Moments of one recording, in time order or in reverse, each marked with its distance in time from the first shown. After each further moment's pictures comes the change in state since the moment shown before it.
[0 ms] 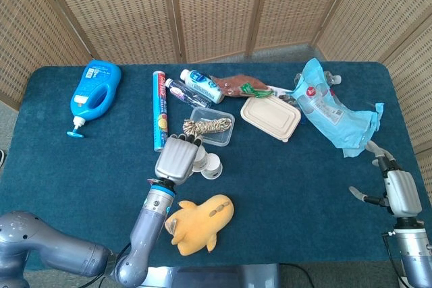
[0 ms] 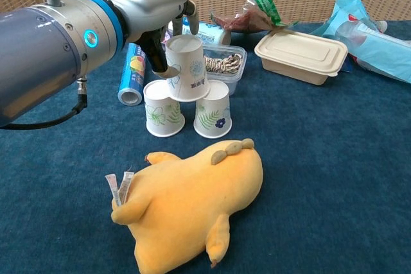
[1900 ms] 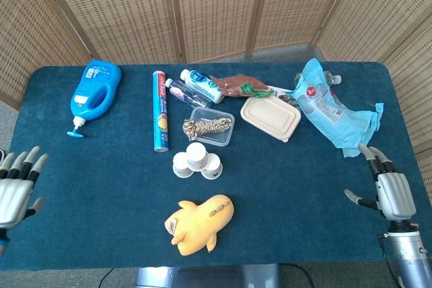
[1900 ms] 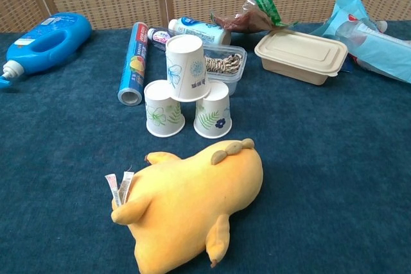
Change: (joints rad) left arm 0.727 0.692 0.526 0.146 0.673 0.086 -0.794; right arm -0.005 0.013 -0.015 -0.075 -0.032 0.028 -0.184
